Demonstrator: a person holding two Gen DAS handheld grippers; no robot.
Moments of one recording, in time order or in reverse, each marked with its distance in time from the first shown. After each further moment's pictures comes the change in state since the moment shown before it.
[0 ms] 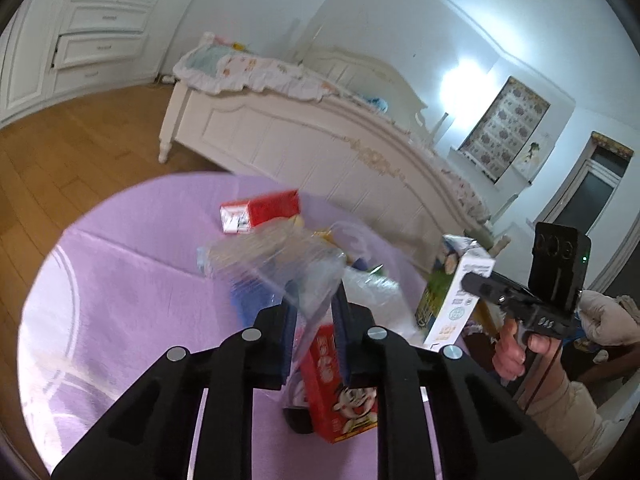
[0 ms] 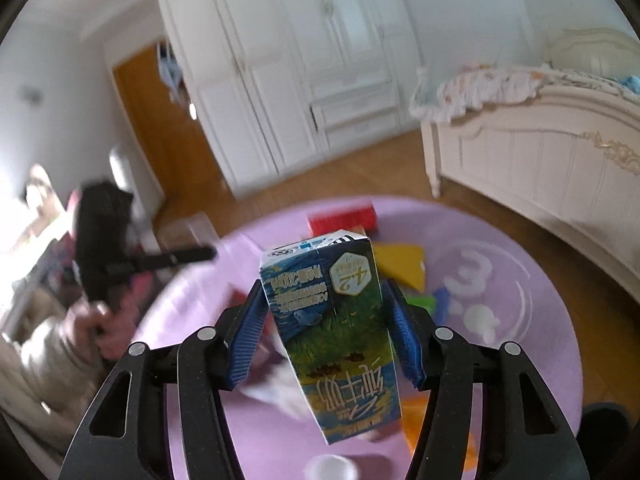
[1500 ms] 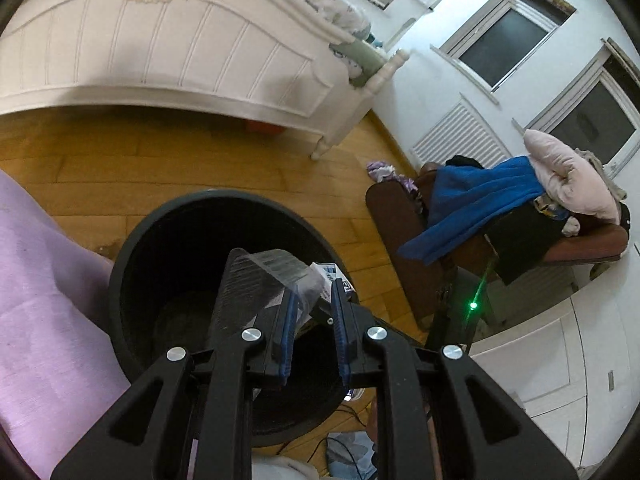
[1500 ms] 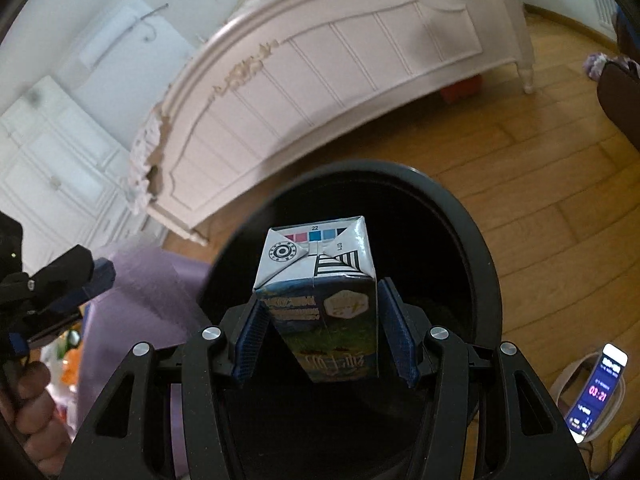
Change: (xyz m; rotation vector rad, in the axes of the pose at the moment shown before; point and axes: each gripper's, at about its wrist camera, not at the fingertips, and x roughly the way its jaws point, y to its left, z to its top) left arm 0.339 -0.321 -0.121 0.304 0.595 -0.345; right arm -0.166 -0.279 -0.296 0.882 -0.219 -0.606
